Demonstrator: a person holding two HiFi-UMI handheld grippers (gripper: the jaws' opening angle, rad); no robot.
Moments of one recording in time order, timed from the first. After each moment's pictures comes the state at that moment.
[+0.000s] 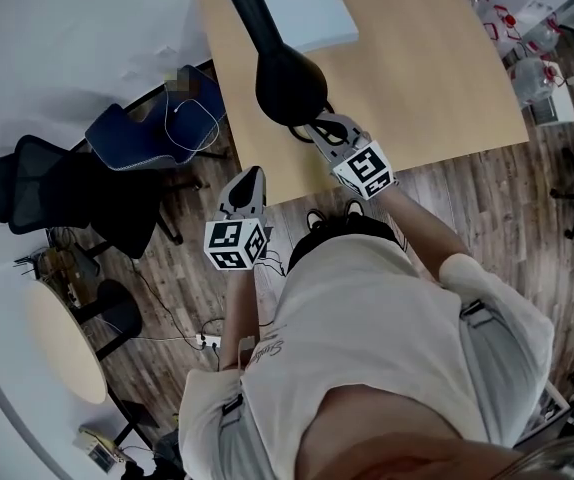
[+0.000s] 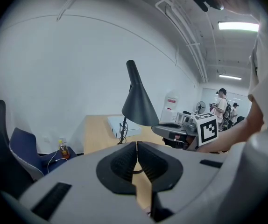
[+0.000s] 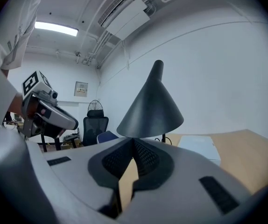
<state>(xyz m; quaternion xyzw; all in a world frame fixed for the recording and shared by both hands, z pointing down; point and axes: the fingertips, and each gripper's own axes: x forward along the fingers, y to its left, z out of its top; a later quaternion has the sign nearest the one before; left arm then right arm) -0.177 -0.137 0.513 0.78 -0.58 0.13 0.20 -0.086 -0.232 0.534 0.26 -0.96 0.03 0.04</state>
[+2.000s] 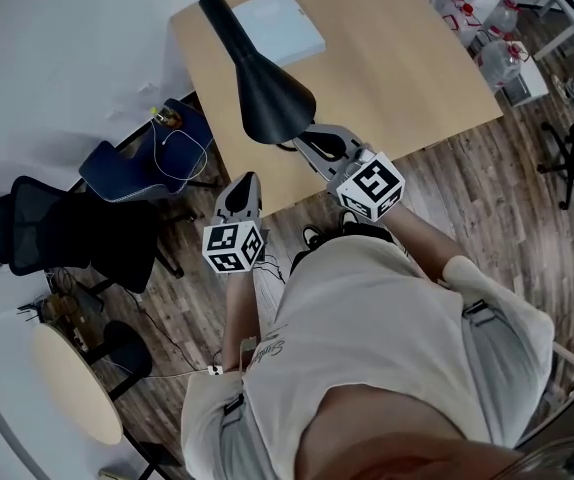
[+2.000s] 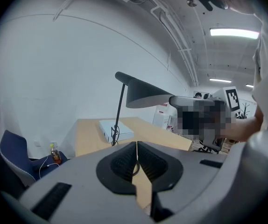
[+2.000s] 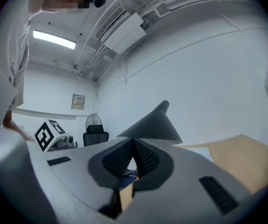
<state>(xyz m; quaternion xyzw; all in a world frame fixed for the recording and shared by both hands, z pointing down) -0.162 -0.127 0.502 0.82 -0.54 0.11 0.18 -0.058 -0.167 0.416 0.29 -0.96 0.03 -0.03</state>
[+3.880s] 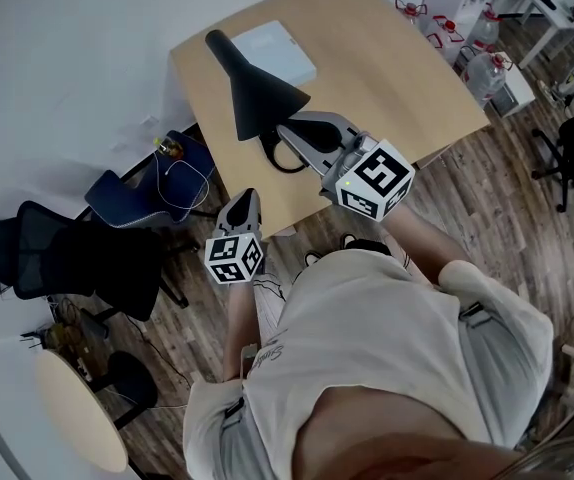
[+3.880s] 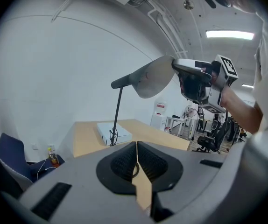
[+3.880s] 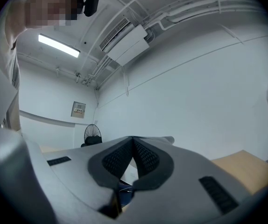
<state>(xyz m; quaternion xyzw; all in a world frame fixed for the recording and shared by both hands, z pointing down) -0.166 -0.124 0.495 0.83 -0.52 0.10 0.16 -0.056 -0.163 0.298 0.29 -0.95 0.00 -0.08</state>
